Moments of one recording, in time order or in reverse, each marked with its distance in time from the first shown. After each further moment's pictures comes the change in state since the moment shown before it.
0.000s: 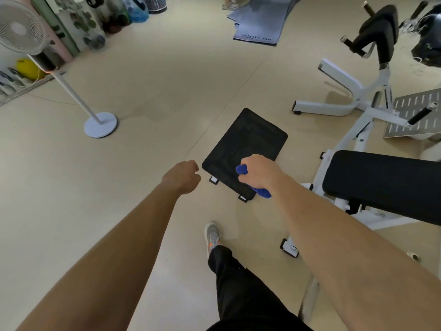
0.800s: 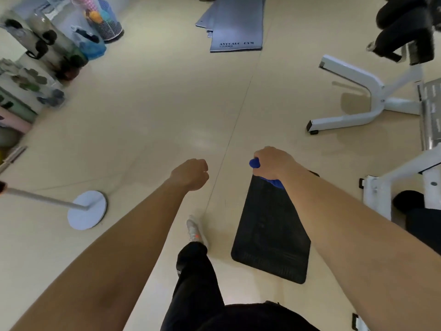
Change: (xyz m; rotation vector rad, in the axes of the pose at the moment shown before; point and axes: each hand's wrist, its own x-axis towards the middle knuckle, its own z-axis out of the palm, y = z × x) left_hand 0.596 0.003 -0.259 0.233 -0.135 0.231; right_hand 0.567 0.036 -0.209 0.060 -0.023 0.173
